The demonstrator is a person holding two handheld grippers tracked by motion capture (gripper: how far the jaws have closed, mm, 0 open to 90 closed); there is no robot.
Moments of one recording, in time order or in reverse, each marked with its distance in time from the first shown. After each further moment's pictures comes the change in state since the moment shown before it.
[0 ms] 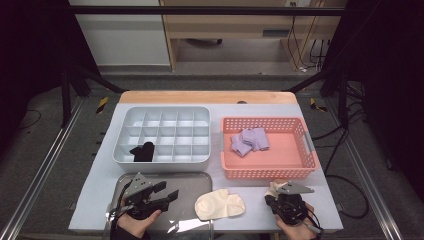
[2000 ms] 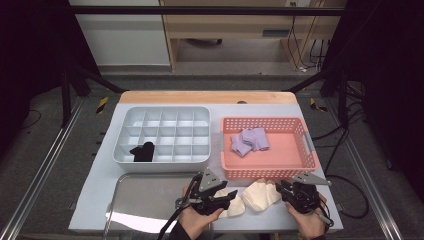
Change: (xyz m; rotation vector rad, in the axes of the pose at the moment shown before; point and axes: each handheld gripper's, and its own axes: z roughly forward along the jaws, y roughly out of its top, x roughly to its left) left arm -0.122 0.052 0.090 0.064 -0.134 0.155; right arm -0.042 0.008 -0.003 -0.123 -0.074 0.053
